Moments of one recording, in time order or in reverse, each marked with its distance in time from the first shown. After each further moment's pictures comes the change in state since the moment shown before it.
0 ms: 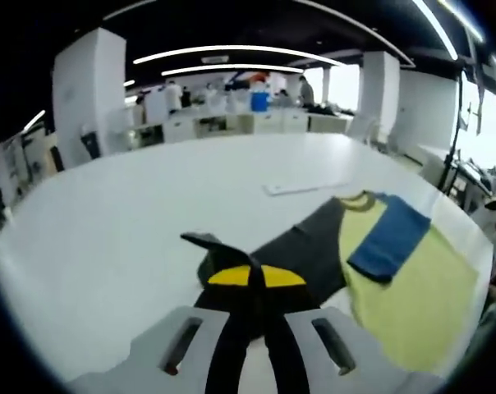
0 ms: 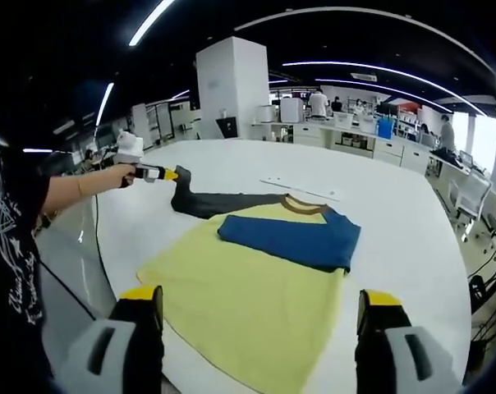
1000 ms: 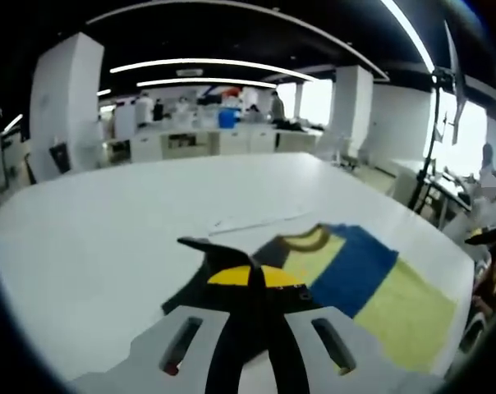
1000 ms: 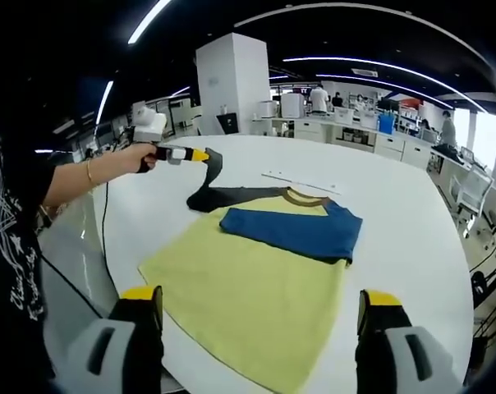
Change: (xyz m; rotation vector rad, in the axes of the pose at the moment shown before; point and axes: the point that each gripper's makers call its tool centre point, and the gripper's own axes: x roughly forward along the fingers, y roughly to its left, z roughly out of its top) left arm 0.037 -0.093 0.057 0.001 -0.090 -0.152; right arm -0.002 0.002 -0.010 0.011 0.017 0.009
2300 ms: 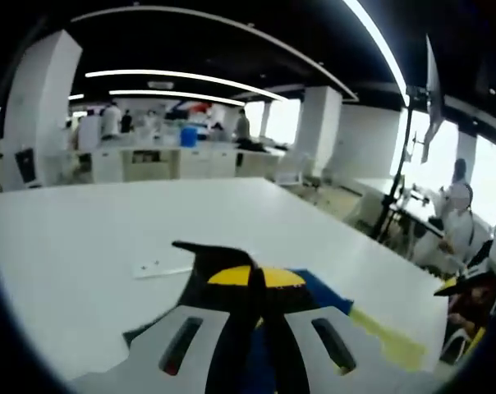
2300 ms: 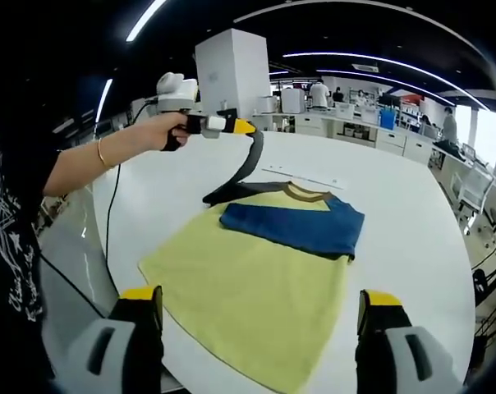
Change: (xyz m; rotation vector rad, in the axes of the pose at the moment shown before) left arm 0.055 -0.110 0.062 -0.017 -0.091 -0.202; right arm 0.005 0.002 -0.004 0.002 0.031 0.006
